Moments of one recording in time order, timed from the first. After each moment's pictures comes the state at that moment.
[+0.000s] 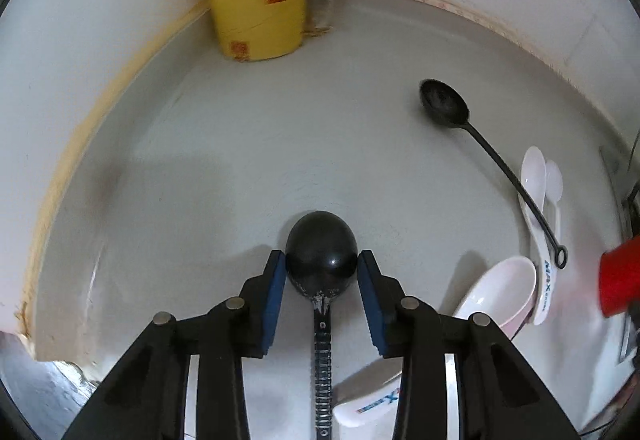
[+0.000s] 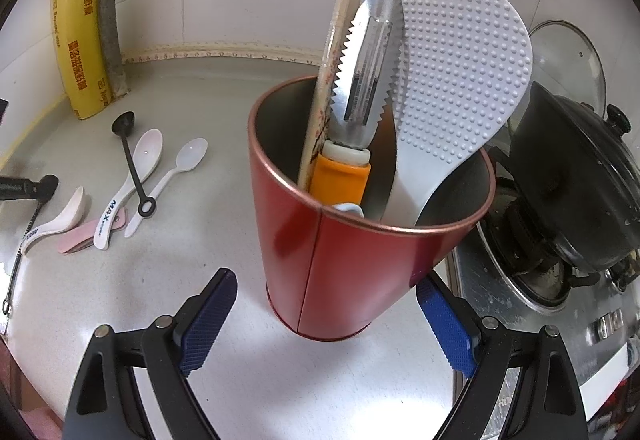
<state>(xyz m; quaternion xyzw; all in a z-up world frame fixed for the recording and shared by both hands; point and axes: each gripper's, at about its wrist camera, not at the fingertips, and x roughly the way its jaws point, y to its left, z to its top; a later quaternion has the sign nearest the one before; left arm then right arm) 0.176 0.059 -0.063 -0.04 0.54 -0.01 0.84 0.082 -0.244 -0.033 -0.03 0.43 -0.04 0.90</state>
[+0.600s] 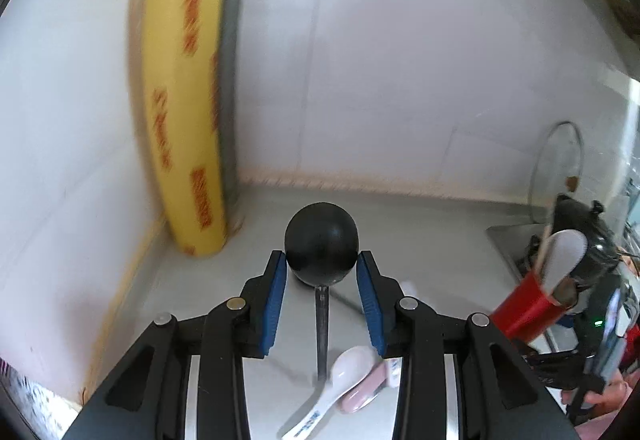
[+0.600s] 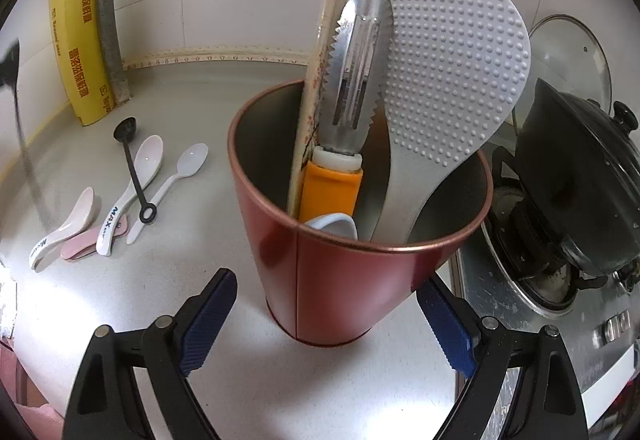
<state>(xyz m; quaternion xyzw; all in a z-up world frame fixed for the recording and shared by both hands) 0.125 0.022 0.099 -0.04 0.29 -0.14 0.95 0.084 -0.254 -0.030 -0.02 0.43 -0.03 0.90</state>
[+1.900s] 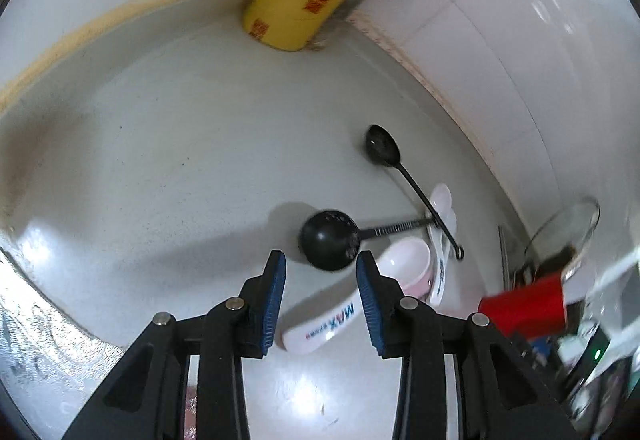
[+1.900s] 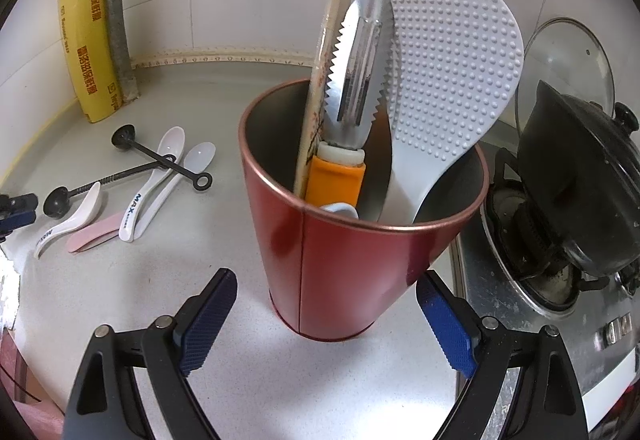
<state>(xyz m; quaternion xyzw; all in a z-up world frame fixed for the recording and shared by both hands) 0.122 0.099 -0.063 -0.31 0.47 -0.09 0.82 0.075 -0.254 -0.030 -0.02 0.43 -0.02 0.90</state>
